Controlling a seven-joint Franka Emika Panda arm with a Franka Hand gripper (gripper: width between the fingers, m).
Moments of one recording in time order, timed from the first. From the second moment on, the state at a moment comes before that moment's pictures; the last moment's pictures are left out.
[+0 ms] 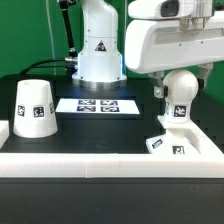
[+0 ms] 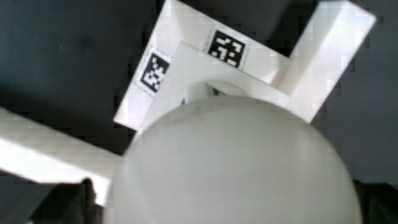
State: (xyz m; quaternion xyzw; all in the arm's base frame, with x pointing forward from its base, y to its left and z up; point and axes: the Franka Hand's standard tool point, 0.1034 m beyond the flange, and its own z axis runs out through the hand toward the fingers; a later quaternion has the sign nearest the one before) arm 0.587 0.106 0.112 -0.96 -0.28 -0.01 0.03
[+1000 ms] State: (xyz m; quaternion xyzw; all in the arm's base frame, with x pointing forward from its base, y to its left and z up) arm 0.587 0.099 0.109 -0.80 -0.60 0.01 0.01
